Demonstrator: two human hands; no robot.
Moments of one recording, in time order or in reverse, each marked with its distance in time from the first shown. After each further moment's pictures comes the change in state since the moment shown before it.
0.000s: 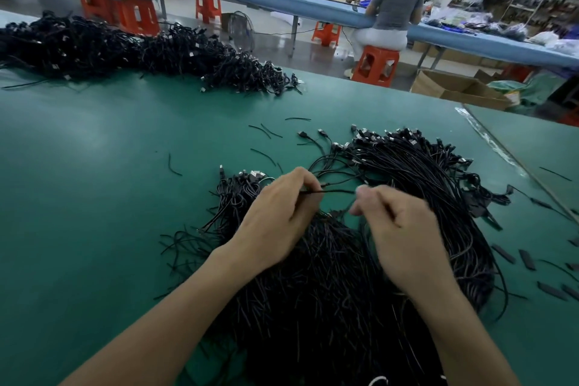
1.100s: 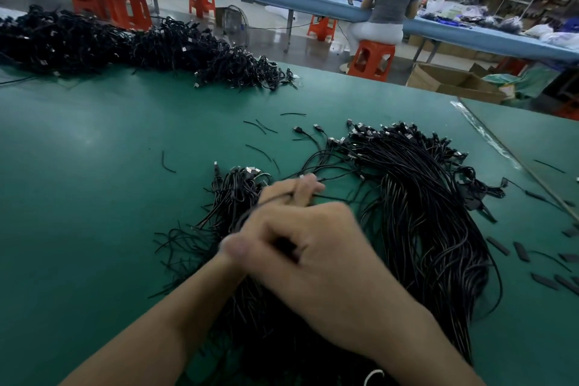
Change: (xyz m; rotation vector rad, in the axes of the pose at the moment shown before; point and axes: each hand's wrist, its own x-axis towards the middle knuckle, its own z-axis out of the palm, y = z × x) left_hand 0.006 0.005 0.036 -0.599 0.318 -0.460; right_hand -0.021 -0.082 0.026 0.091 -0.395 -0.346
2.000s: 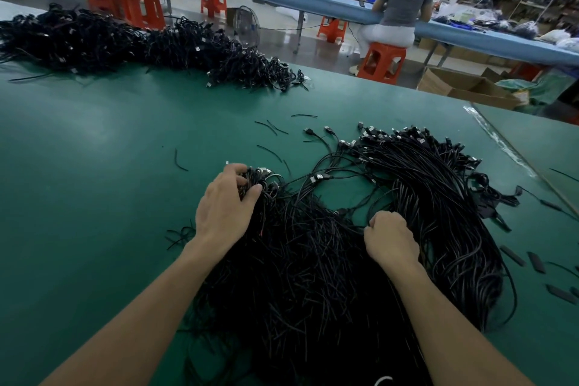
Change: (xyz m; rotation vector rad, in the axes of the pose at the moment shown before) left_hand 0.039 -0.032 -0.088 0.836 0.149 0.051; right_hand -0.009 0.201 -0.007 -0.642 0.045 1.030
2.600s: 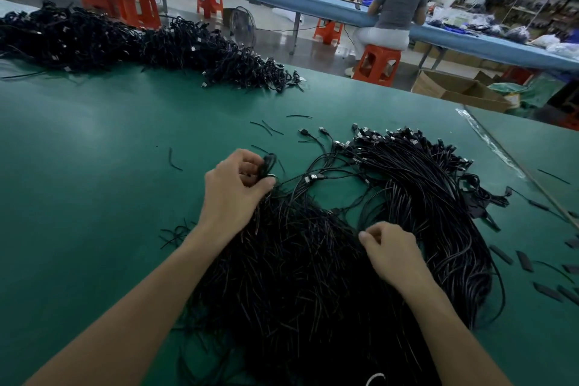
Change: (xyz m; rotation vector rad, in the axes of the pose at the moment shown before) left_hand 0.001 0.031 -0.011 -0.298 0.002 0.092; right_hand -0.032 0.022 -0.018 0.225 -0.096 -0.157
